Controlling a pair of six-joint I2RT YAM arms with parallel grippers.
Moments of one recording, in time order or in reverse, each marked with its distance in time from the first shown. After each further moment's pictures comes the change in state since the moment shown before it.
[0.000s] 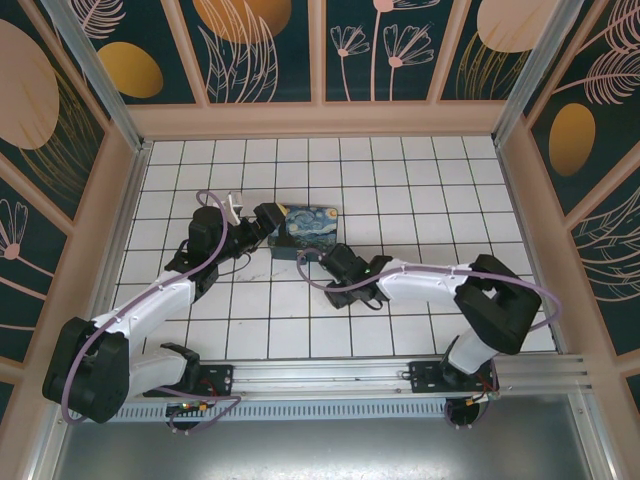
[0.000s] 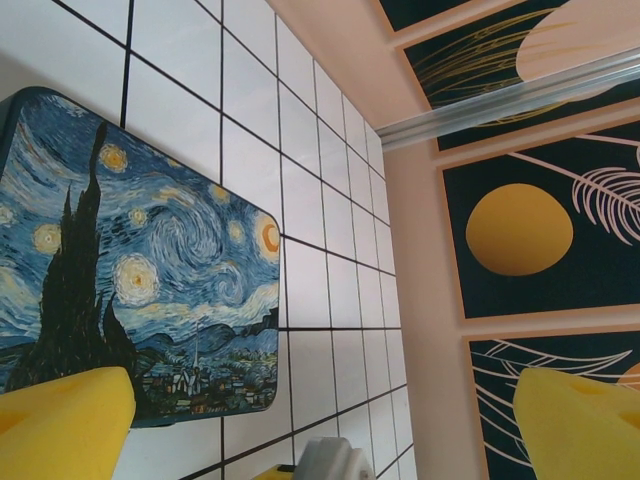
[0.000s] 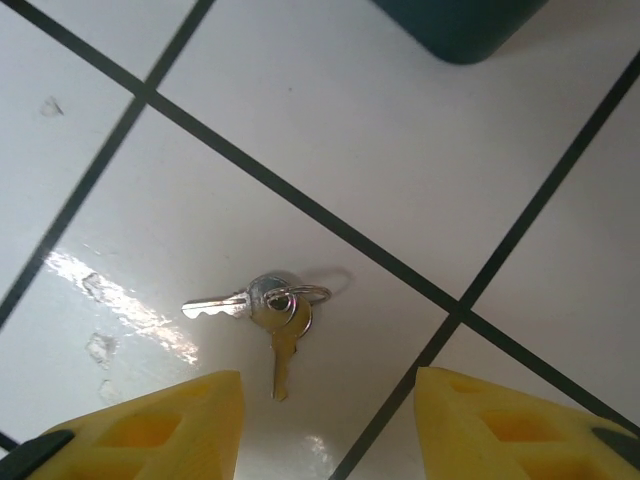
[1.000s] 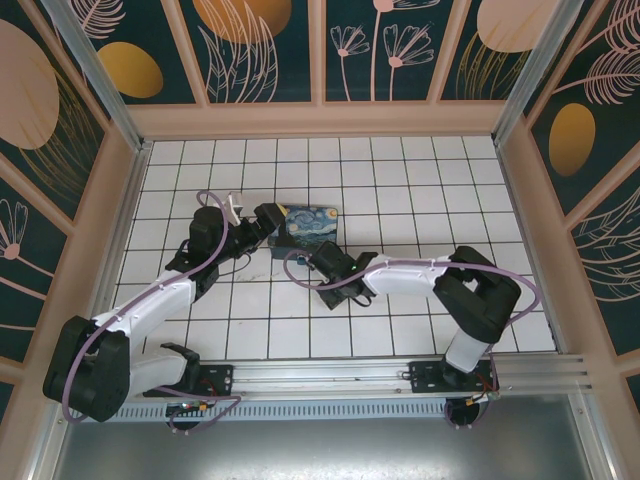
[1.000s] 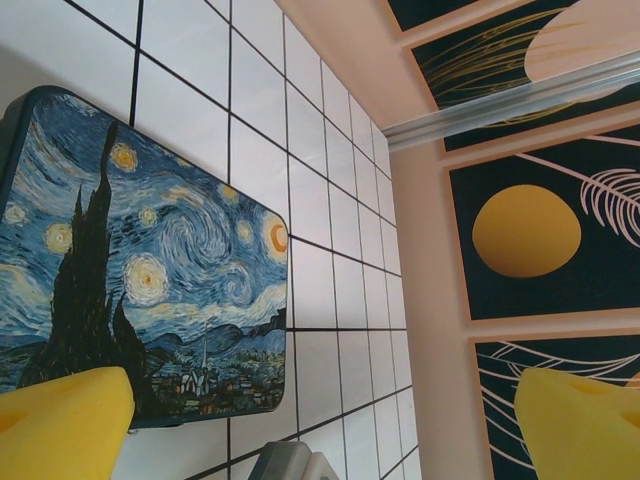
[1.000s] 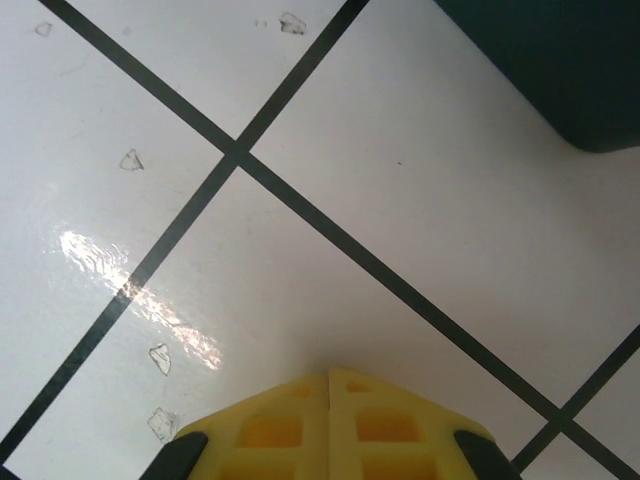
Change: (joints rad) left arm 0.000 0.007 0.000 -0.003 -0.004 0.004; right arm 0.012 0.100 0.072 0.034 -0.052 -0.031
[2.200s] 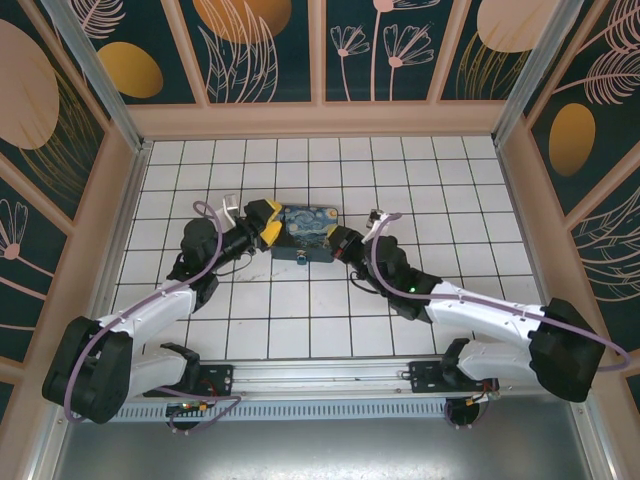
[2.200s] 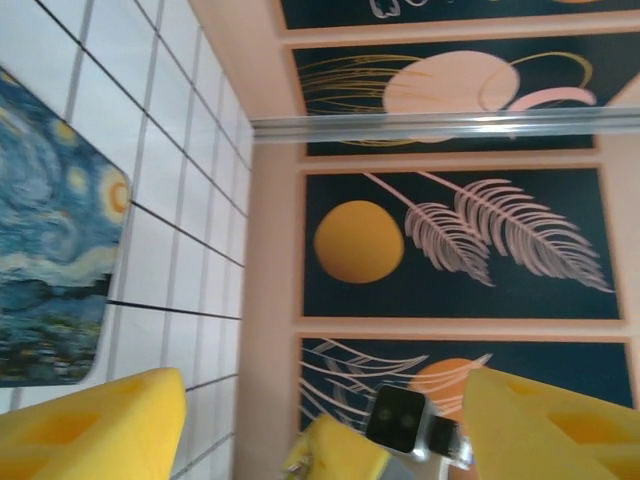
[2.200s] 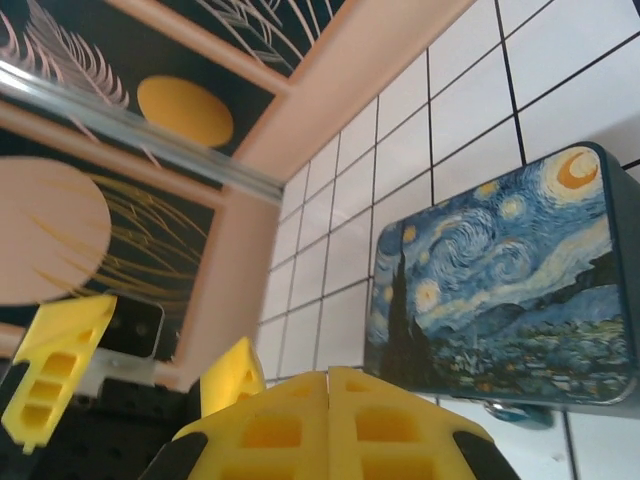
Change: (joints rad) left arm 0.000 -0.010 -0.115 0.399 0.098 -0.451; right arm -0.026 -0.515 -0.295 0.729 0.244 0.898
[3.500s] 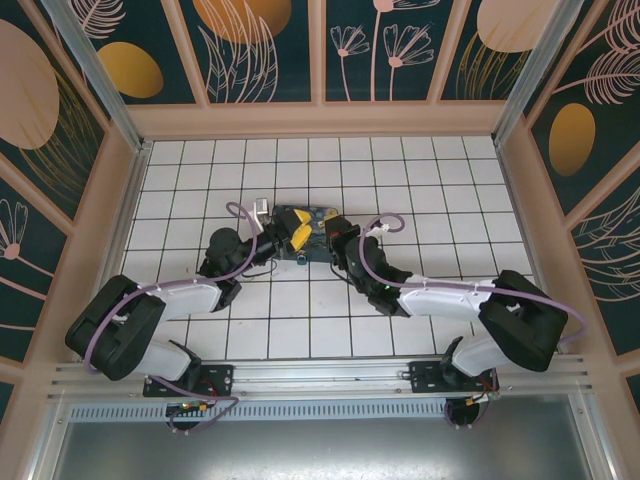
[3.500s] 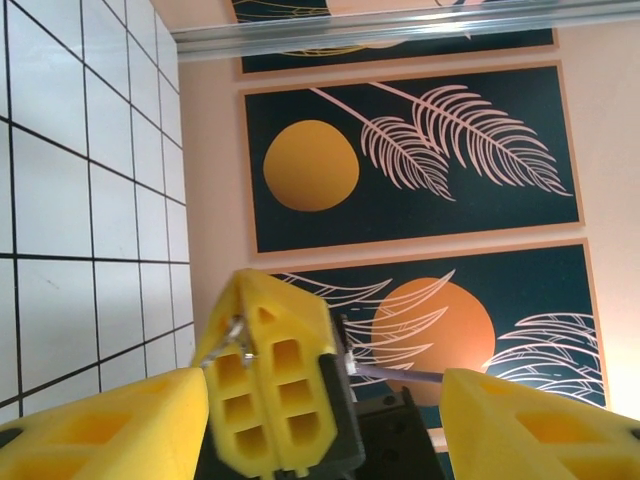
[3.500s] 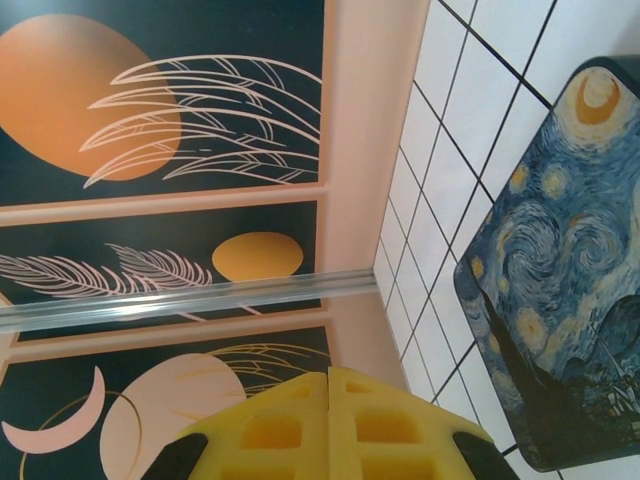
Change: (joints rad) left arm -0.184 0.244 -0.007 0.395 -0.023 -0.026; right arm 0.019 0.254 0.023 0.296 0.196 0.552
